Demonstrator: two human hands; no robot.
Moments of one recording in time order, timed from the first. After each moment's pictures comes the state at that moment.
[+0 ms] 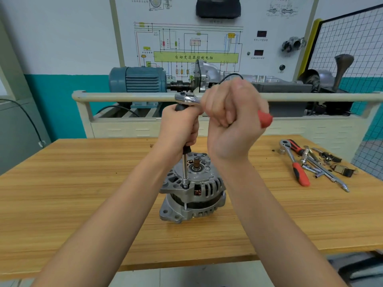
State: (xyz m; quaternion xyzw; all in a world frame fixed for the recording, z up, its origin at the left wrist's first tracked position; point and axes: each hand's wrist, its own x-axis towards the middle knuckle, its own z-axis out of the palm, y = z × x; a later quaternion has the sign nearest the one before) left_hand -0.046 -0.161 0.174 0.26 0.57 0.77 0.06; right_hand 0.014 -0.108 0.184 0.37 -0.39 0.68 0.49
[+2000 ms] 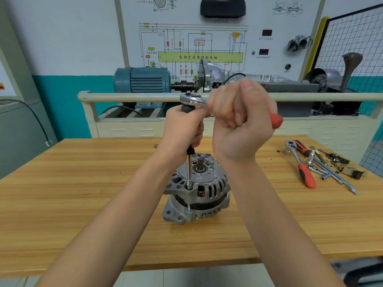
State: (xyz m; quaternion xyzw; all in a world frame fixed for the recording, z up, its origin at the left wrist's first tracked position) left_hand -0.046 -0.162 0.172 0.29 0.59 0.75 0.06; right_hand 0.013 -0.102 0.185 0.38 -0.40 0.68 0.49
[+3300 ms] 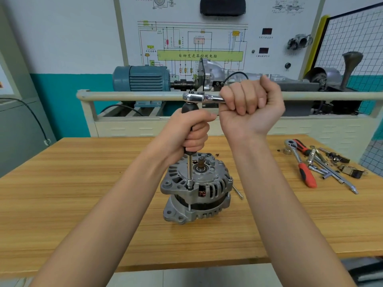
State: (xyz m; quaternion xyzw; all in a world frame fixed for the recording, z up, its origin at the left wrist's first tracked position) left_hand -0.058 -0.174 0.171 0.39 0.55 0.70 0.24; right_hand -0.003 -0.068 0.193 0.30 -0.14 0.91 0.25
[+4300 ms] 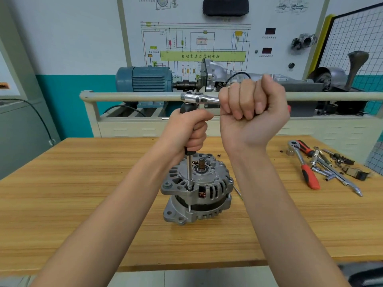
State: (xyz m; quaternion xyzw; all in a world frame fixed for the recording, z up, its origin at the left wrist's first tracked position) left_hand -0.053 -0.168 0.170 0.33 0.57 0.73 0.17; right_hand 0.008 -0.080 0.189 0.35 -0.26 0.84 0.33
